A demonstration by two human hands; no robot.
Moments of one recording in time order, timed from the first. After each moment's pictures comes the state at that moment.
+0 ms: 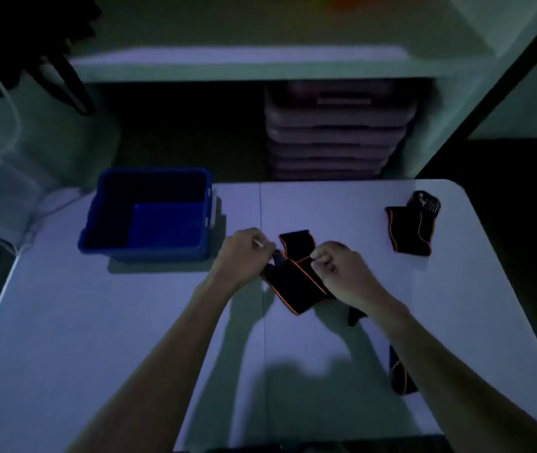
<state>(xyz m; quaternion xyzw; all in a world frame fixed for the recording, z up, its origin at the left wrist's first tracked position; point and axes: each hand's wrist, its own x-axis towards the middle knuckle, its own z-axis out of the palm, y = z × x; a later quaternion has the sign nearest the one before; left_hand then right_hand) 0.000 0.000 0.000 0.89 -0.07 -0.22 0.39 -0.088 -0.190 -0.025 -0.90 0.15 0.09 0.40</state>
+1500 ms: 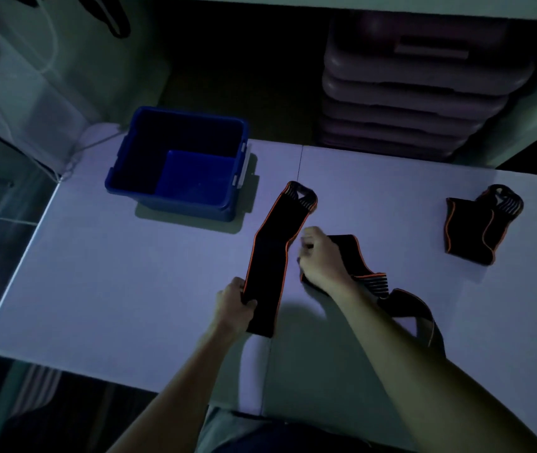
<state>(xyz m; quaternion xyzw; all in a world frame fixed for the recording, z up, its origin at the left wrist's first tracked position) -0.093 0.055 -0.135 0.88 0.16 -0.28 0.34 -0.046 -0.137 -0.102 -0.85 0.17 0.20 0.47</state>
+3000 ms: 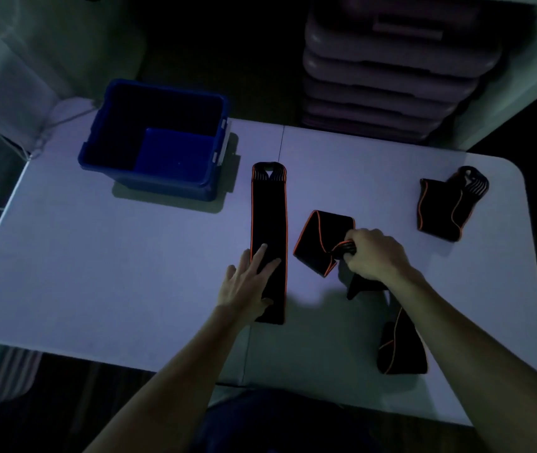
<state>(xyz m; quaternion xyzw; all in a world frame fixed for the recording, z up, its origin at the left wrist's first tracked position) -0.111 0.012 -0.135 0.94 -0.21 -0.27 0.07 -0.087 -0.245 -0.076 -0.95 0.10 0.28 0.11</state>
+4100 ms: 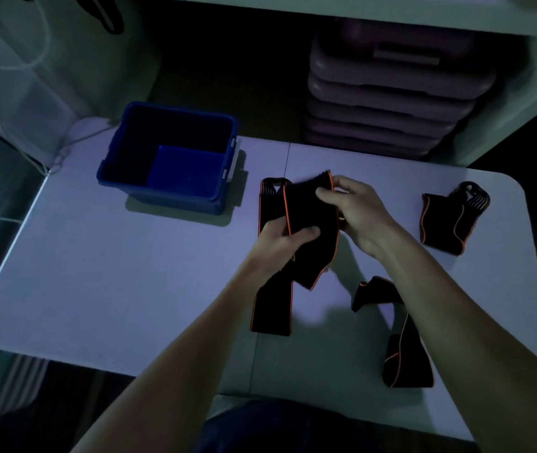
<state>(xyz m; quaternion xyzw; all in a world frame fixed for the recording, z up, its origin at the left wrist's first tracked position) -0.049 -0.038 -0.034 0.69 0.04 -0.27 0.67 -0.028 -0.196 0.004 -0.67 0.20 0.14 0.70</state>
